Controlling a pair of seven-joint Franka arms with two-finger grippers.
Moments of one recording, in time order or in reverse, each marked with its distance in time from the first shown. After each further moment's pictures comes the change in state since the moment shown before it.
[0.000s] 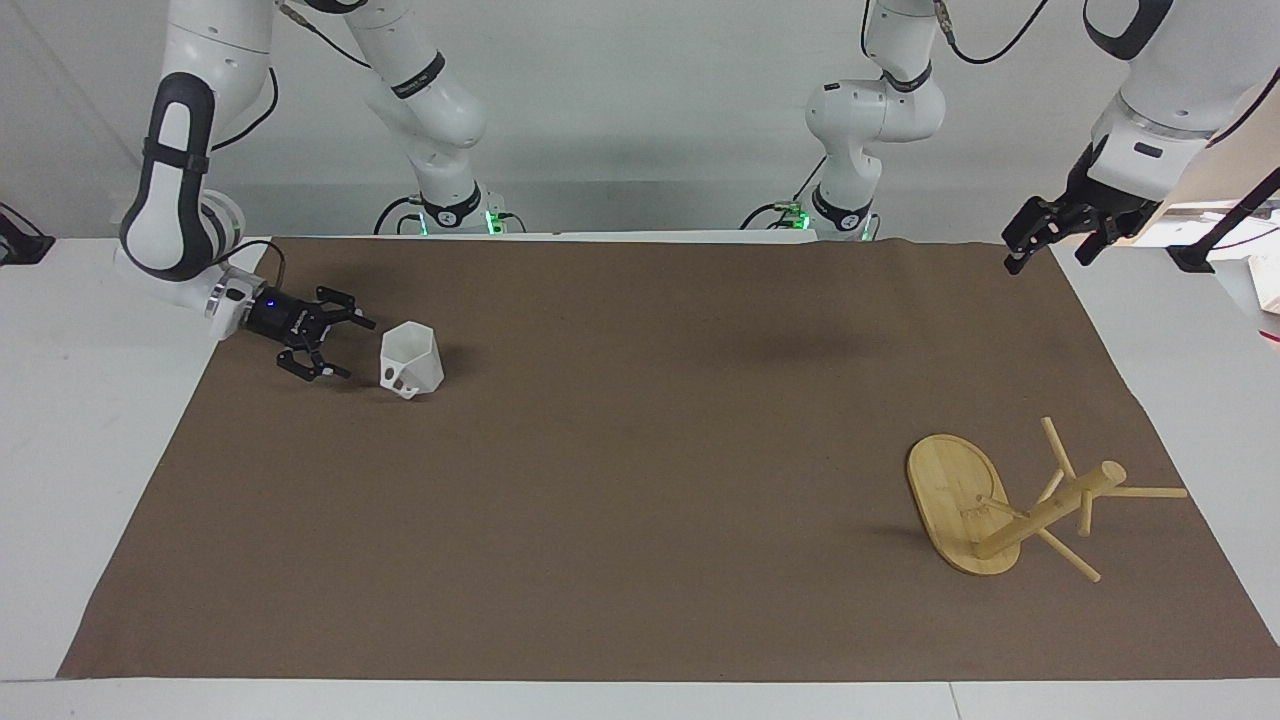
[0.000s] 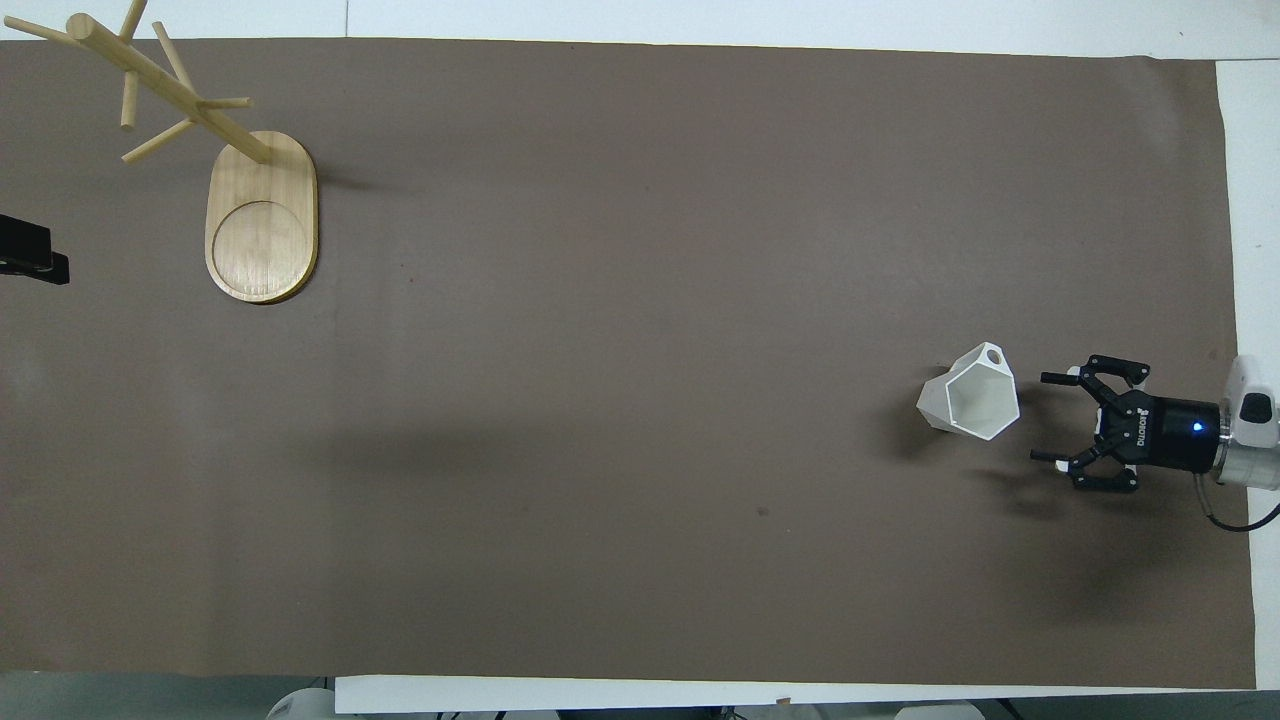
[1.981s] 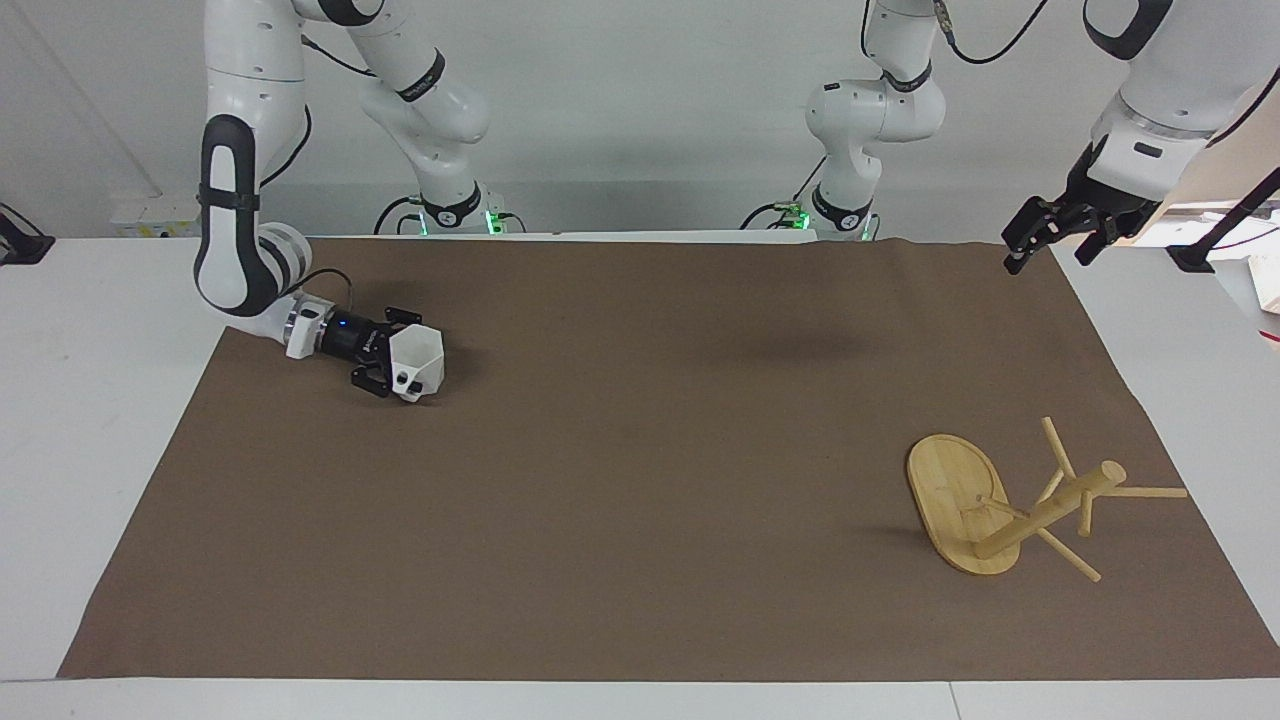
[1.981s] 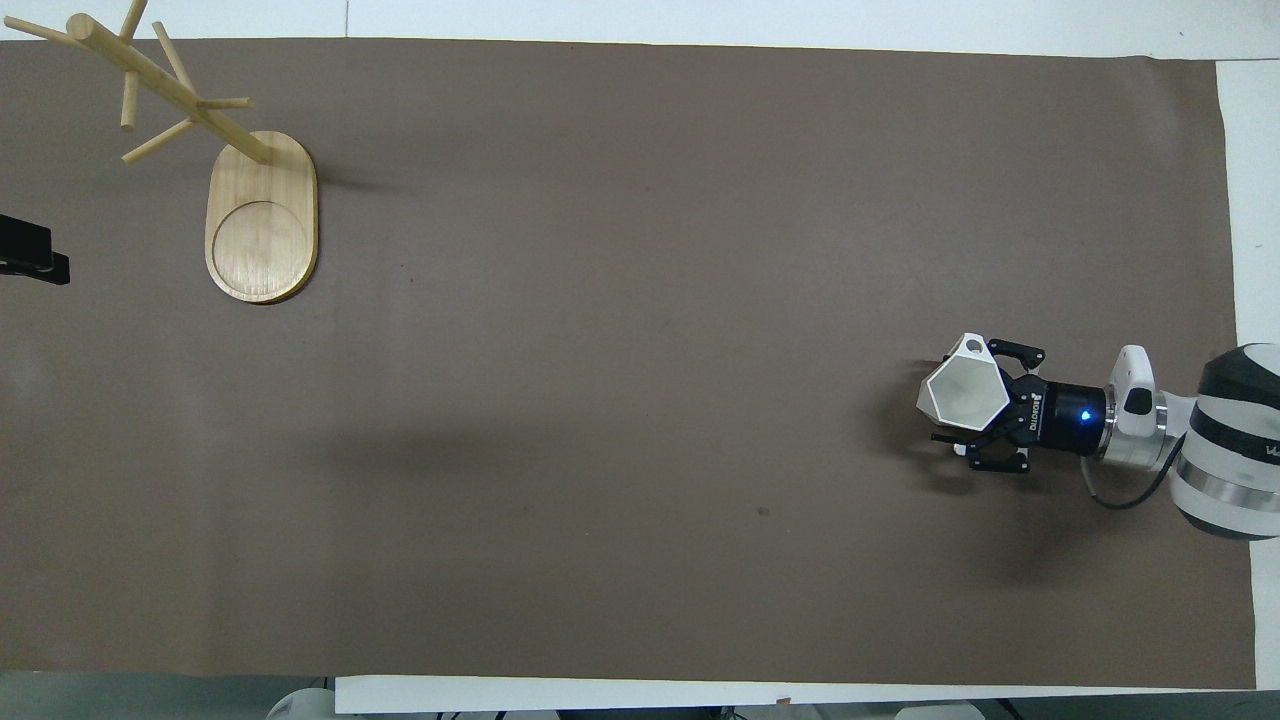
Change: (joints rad) left arm -0.002 0.000 -0.001 0.000 0.000 0.000 0.000; right arm 0.183 0.055 0.012 -0.054 0.242 0.020 -0.210
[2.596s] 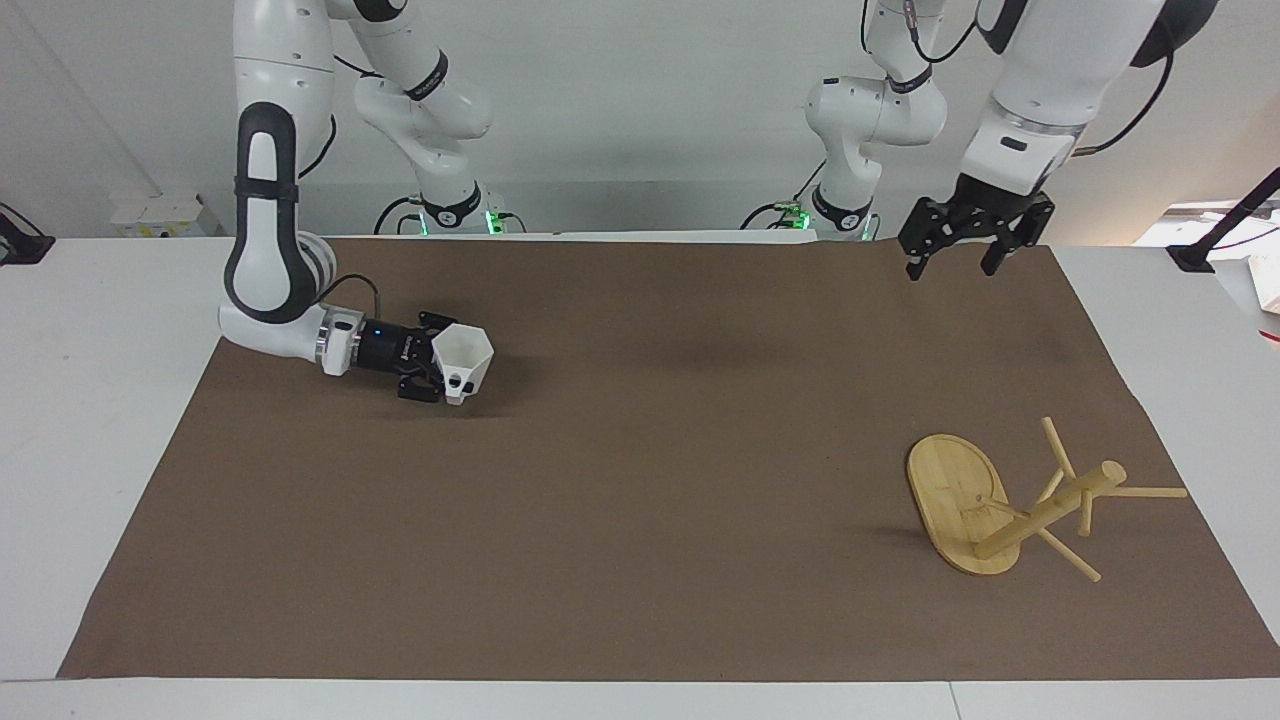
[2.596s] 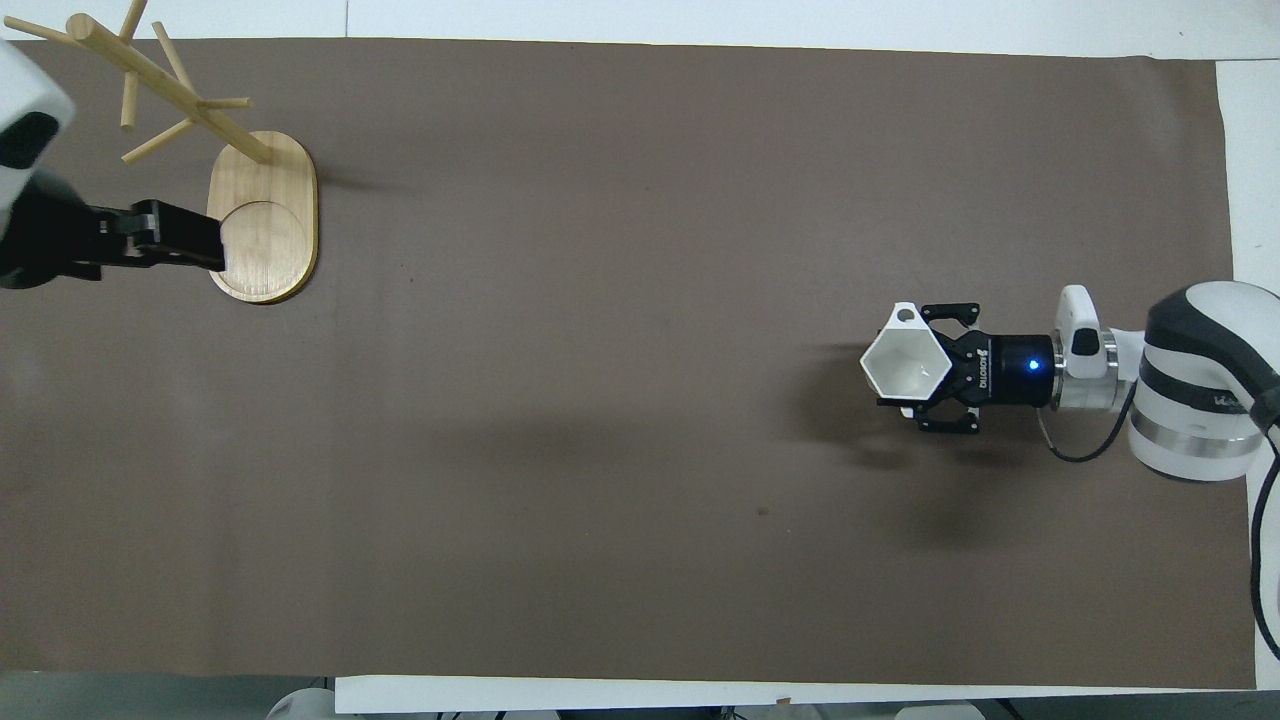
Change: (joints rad) left arm -0.252 0.012 -0.030 -0.021 -0.005 0.149 -0.272; right arm 0.276 -0.044 0.004 0.163 0.011 0.025 0.281
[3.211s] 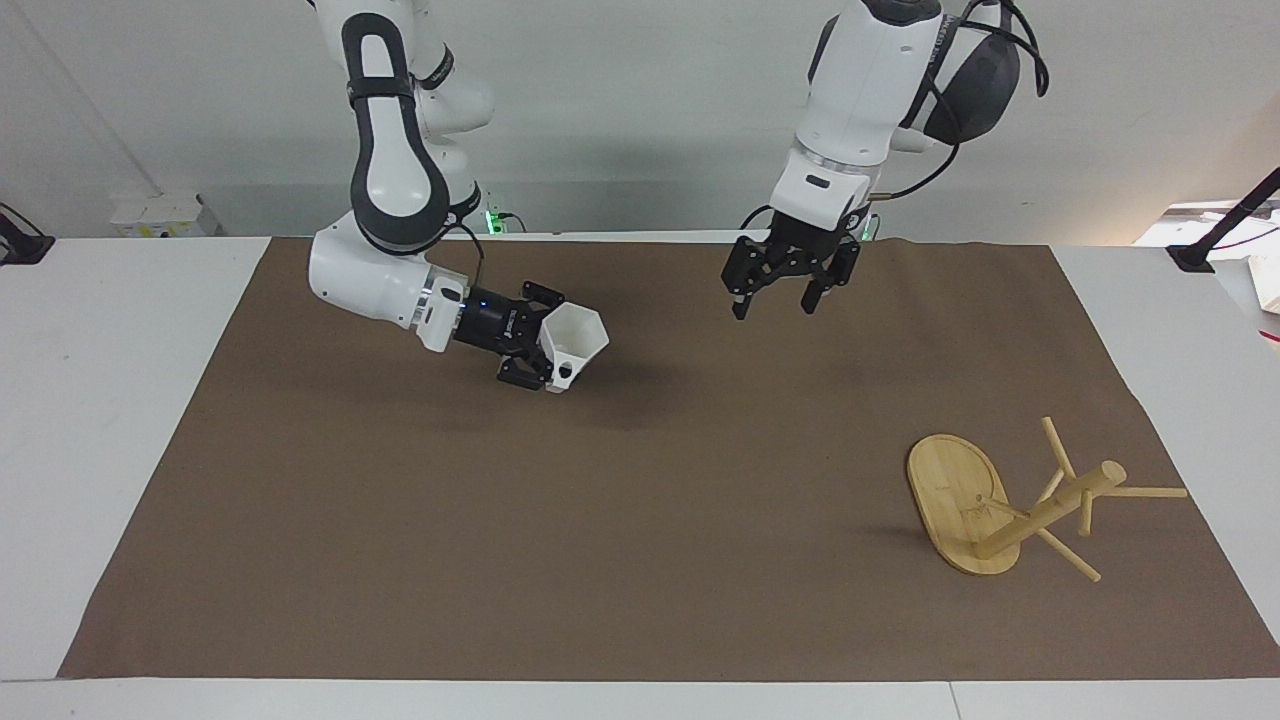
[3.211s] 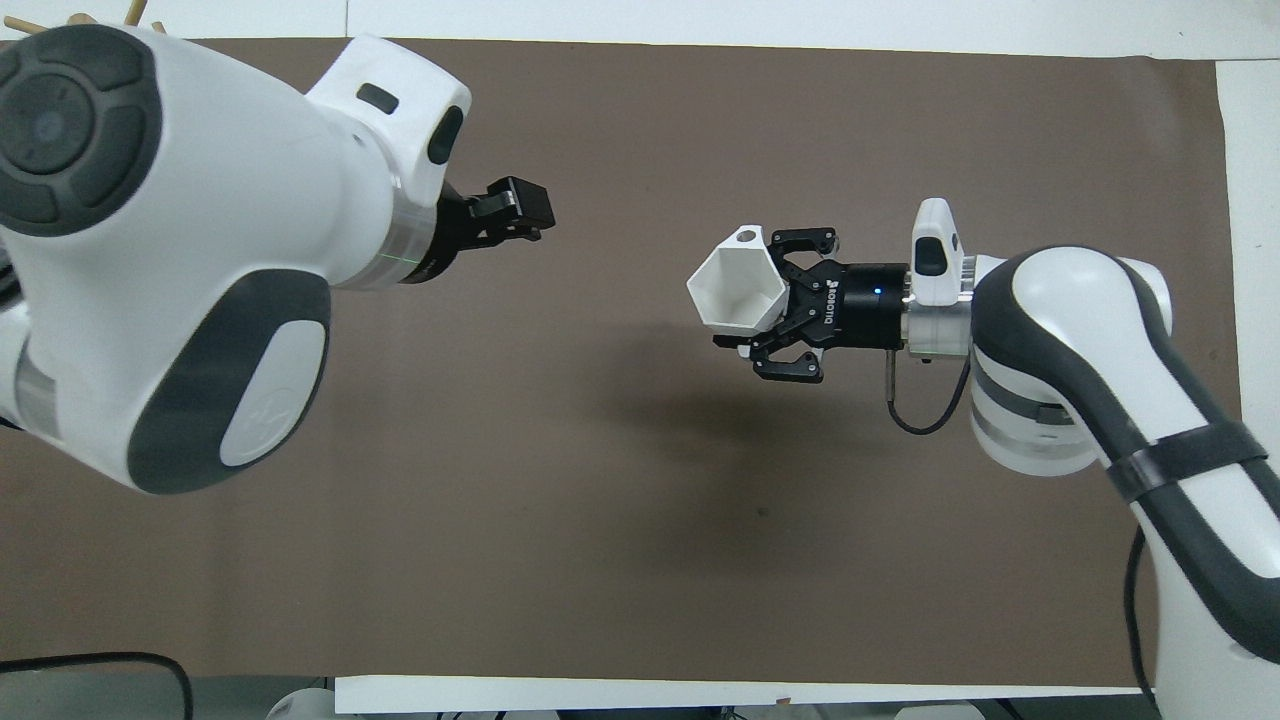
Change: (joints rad) left arm -0.256 0.178 -0.006 0.079 -0.132 0.205 -0.409; right arm 0.393 -0.105 0.007 0.086 0.195 0.360 0.373
